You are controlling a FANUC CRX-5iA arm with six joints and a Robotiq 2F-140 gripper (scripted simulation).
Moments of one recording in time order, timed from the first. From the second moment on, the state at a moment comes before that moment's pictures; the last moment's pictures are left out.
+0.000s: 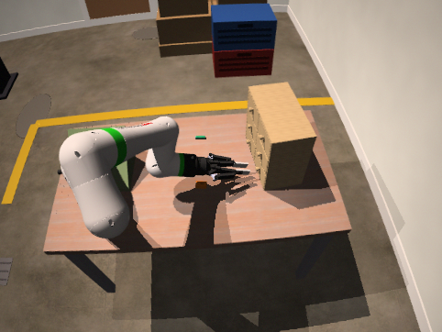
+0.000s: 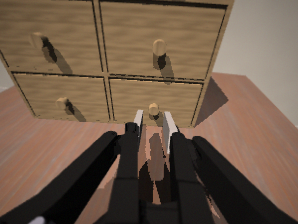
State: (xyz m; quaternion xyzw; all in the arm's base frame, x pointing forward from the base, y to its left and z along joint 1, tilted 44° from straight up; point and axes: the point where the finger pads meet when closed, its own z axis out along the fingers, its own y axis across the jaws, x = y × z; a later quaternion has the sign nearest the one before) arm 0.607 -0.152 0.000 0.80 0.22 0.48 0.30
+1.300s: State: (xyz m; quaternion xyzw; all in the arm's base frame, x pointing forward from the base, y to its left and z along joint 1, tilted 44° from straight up) arm 0.619 -0.162 -0.010 0.79 0.22 0.48 0.30
